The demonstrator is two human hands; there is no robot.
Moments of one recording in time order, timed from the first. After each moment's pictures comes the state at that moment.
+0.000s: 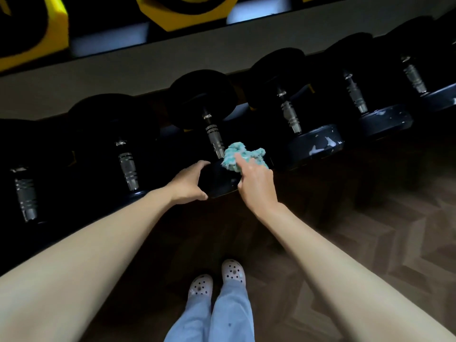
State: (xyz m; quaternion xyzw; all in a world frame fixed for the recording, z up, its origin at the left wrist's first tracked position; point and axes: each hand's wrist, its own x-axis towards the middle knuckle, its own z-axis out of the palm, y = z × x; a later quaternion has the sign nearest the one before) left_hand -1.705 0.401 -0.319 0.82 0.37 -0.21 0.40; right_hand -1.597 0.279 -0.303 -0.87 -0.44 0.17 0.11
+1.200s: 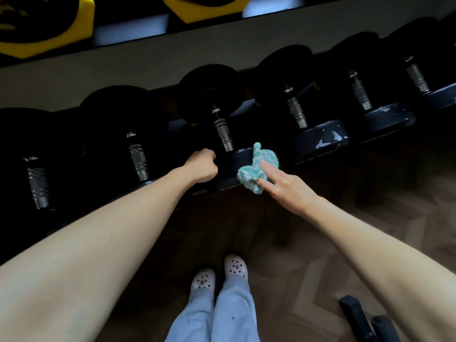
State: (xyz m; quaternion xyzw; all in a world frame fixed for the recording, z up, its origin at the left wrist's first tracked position) left_hand -1.691 0.401 -0.299 0.79 0.43 -0.19 0.39; right_hand -1.559 0.221 -0.327 -0.70 -0.71 0.05 -0.04
